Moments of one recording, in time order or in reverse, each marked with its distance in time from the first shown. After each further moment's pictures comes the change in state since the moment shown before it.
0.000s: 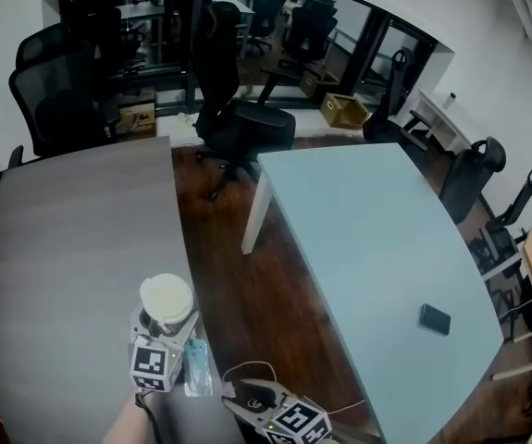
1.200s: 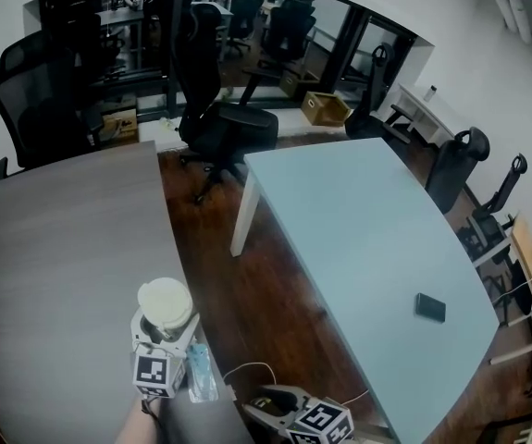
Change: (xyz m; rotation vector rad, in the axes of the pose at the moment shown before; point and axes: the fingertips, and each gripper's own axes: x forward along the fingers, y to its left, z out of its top) left arm 0.004 -0.005 0.005 -0.035 -0.119 -0.042; right arm -0.028 -0.011 -0.016 0.098 0.031 -0.095
